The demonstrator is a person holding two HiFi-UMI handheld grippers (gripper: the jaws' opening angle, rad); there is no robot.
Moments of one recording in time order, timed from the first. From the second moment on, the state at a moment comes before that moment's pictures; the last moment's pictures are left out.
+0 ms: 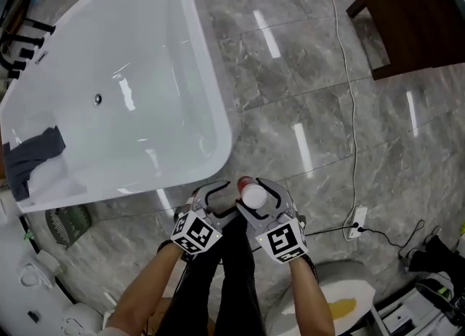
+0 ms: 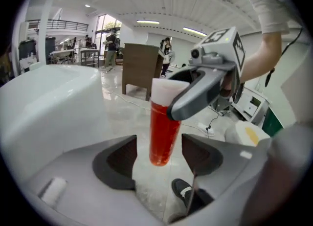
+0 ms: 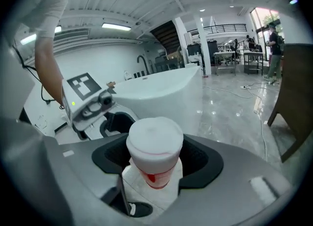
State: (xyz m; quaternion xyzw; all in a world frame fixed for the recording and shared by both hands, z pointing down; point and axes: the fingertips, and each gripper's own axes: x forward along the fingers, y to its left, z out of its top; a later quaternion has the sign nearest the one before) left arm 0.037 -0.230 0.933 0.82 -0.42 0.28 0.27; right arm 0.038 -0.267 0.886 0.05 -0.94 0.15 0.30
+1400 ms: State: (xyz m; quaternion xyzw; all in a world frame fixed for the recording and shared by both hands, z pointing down) left arm 0.048 -0.201 1.103 0.83 -0.38 0.28 0.30; right arm 0.041 -0.278 1.226 0.14 -0.85 0.13 0.49
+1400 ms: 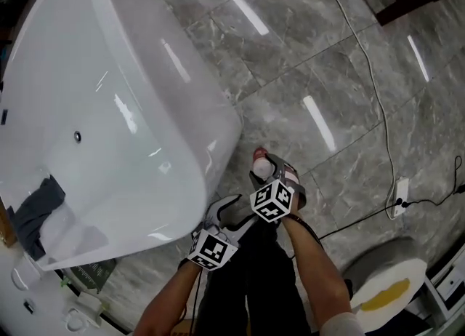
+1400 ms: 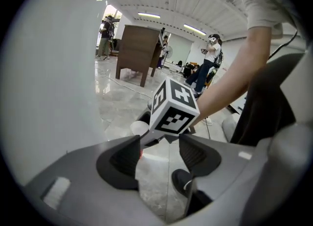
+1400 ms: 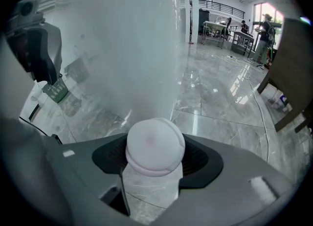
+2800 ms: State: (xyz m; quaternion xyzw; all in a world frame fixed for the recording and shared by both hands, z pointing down) left arm 0.043 -0.158 0.954 0.85 -0.33 0.32 0.25; right arm 0.107 -0.219 0.995 0.27 -0.83 0.22 0.44
